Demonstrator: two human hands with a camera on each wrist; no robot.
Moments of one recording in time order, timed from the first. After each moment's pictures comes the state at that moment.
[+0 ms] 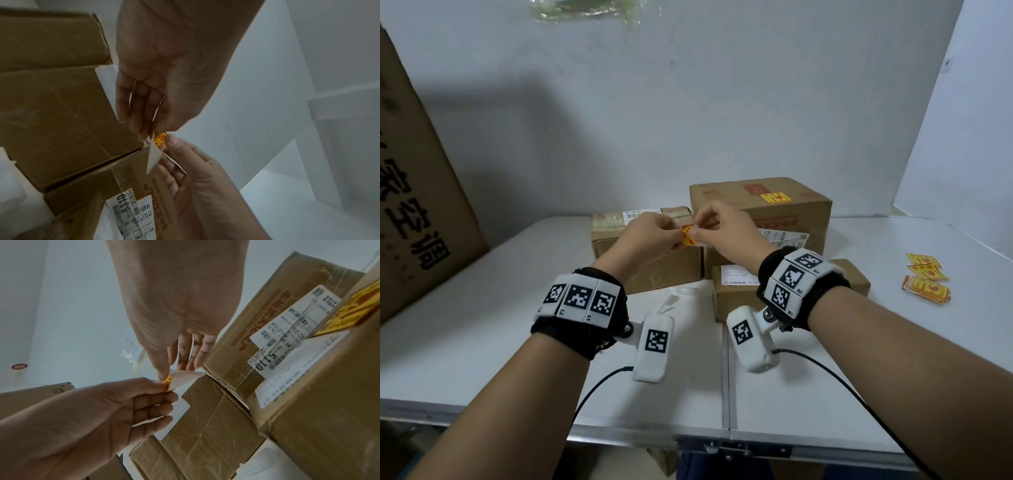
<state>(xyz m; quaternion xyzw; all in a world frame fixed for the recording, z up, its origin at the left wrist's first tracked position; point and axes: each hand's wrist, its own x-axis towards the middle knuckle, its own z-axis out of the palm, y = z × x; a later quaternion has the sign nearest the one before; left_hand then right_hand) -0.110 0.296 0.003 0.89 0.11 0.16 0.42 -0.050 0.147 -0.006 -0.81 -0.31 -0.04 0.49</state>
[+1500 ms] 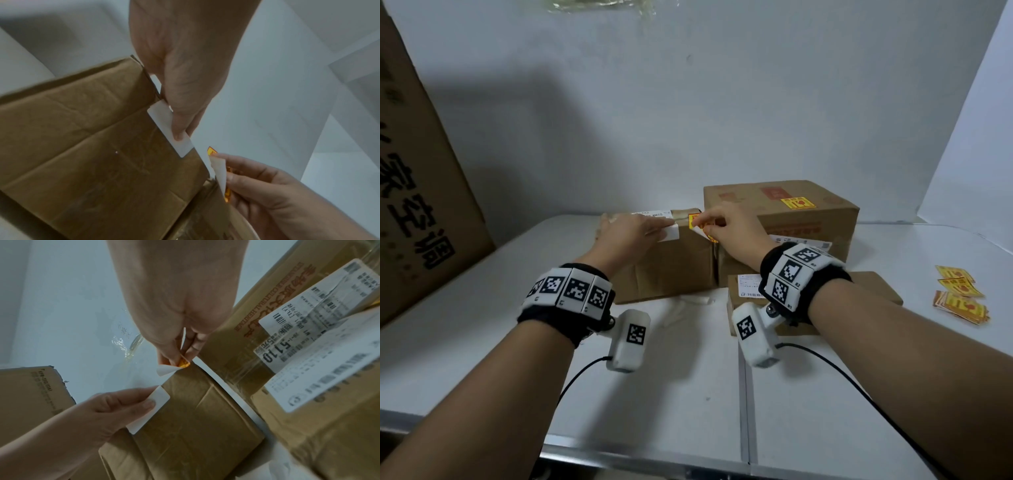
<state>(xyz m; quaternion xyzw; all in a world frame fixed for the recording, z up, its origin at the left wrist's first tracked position) -0.090 0.364 -0.005 0.98 0.08 0.18 0.05 -0.022 0.174 -0.002 -0.82 -0.37 -0.07 0.43</state>
